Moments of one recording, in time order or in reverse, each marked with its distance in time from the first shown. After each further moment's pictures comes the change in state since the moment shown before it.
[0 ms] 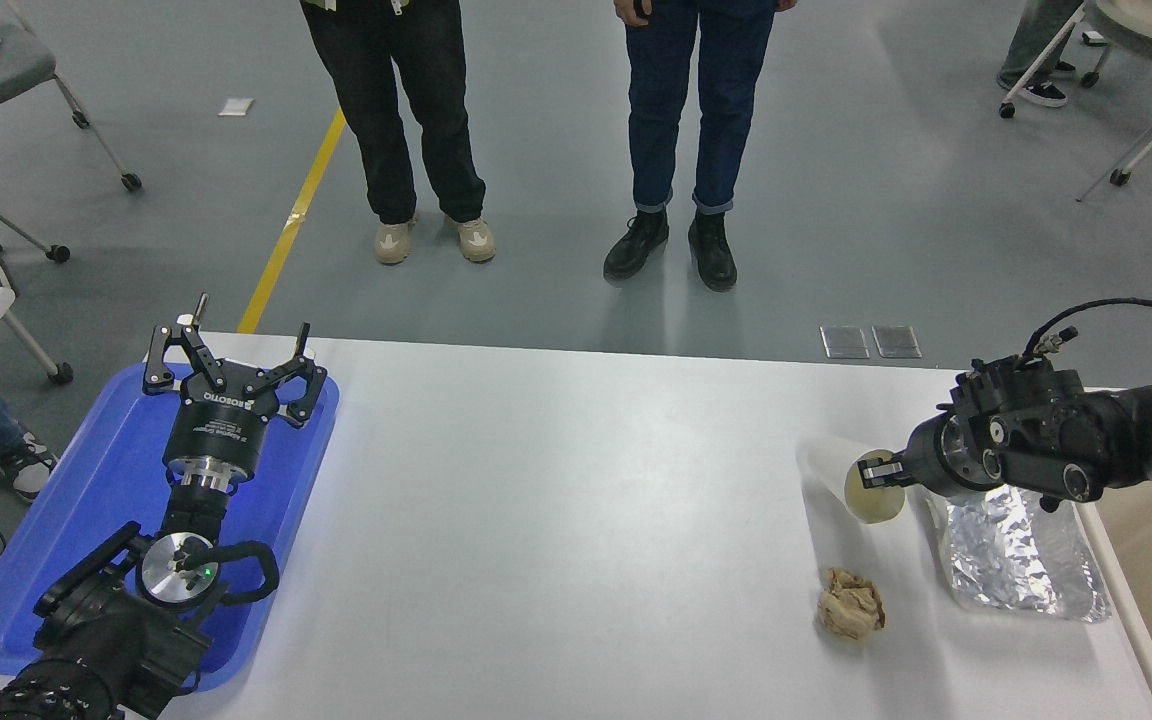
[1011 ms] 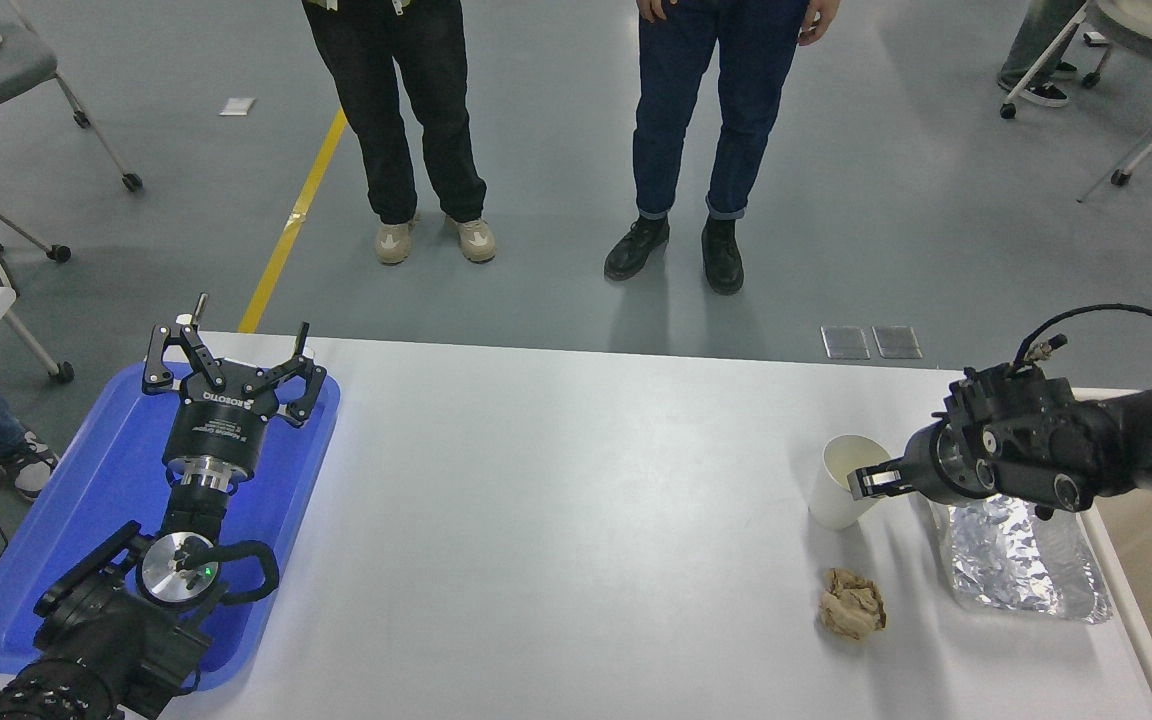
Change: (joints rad) left arm 0.000 0.000 0.000 0.000 0.000 0.000 -0.001; right arm -0.123 0.082 0.010 -0.116 -0.005 -0.045 -0.011
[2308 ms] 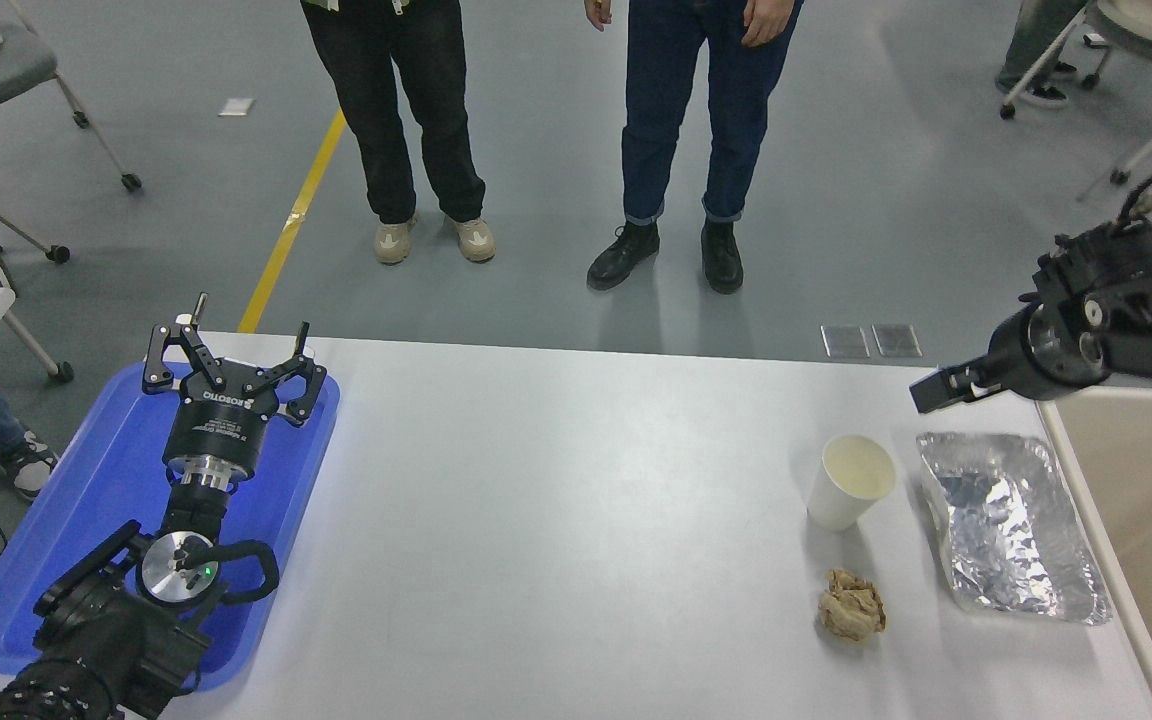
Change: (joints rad) left arm 0.000 0.000 0.000 0.000 -0.001 0.000 0.000; right arm 0.317 -0.121 -0.165 0.172 0.011 0.076 0.014
